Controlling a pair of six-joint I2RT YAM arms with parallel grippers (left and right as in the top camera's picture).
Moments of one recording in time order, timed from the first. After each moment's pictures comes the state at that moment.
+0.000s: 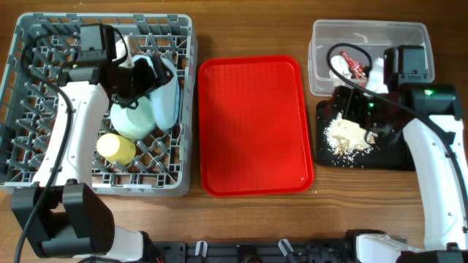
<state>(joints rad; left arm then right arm) 0.05 1.66 1.39 -0.90 0.31 -0.39 -0.01 1.39 1.32 -1.13 -0.23 0.26</state>
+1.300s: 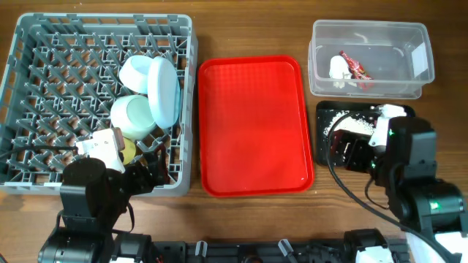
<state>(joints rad) -0.09 0.55 0.84 -0.94 0.09 -0.38 0.09 0.82 0.96 -1.01 -0.05 0.29</state>
